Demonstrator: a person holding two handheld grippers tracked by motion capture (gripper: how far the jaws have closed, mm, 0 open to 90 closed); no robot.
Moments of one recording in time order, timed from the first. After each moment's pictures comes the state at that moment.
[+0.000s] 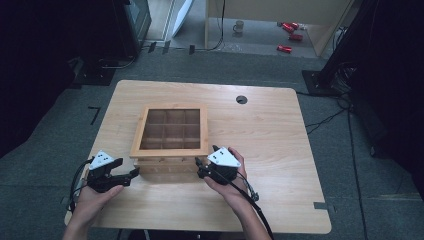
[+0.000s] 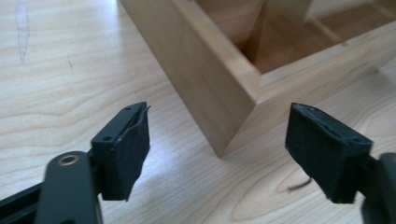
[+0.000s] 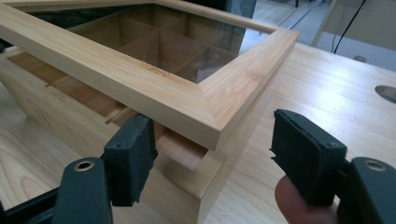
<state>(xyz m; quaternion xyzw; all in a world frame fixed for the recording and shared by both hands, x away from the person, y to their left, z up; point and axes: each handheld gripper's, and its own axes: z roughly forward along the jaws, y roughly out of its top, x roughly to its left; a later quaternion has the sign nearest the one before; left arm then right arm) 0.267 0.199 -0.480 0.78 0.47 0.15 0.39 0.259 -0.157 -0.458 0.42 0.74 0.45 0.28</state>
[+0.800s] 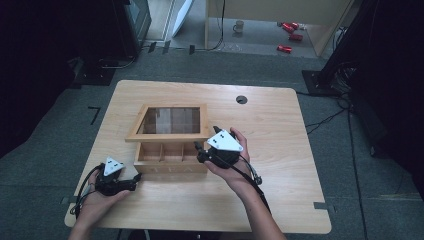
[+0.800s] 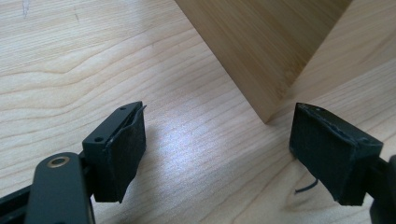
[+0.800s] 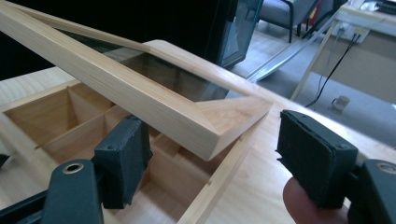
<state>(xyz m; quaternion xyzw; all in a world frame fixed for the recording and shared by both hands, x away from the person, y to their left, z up) 0.267 0.193 -0.517 0.79 0.47 0.20 0.33 0.283 -0.159 -0.407 0.37 0.73 0.47 0.32</state>
